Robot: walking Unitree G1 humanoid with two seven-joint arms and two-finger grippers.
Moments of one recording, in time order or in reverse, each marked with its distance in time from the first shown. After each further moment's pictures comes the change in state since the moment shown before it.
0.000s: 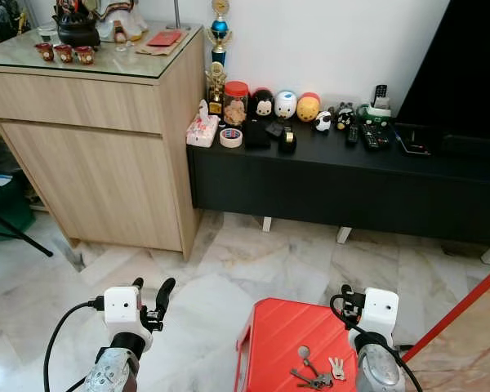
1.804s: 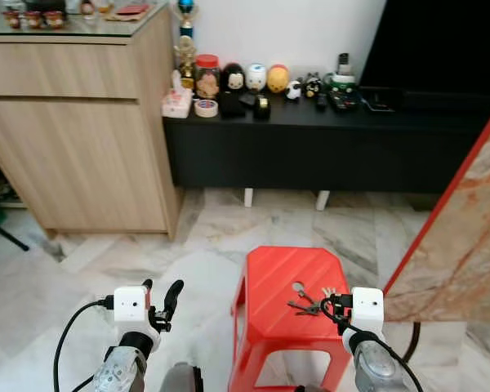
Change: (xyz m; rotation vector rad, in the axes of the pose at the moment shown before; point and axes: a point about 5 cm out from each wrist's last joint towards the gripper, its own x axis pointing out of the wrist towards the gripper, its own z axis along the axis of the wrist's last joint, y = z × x) left arm 0.003 -0.009 -0.003 -0.014 0.032 -0.029; right arm 0.006 0.003 -0.010 -0.071 0.167 0.089
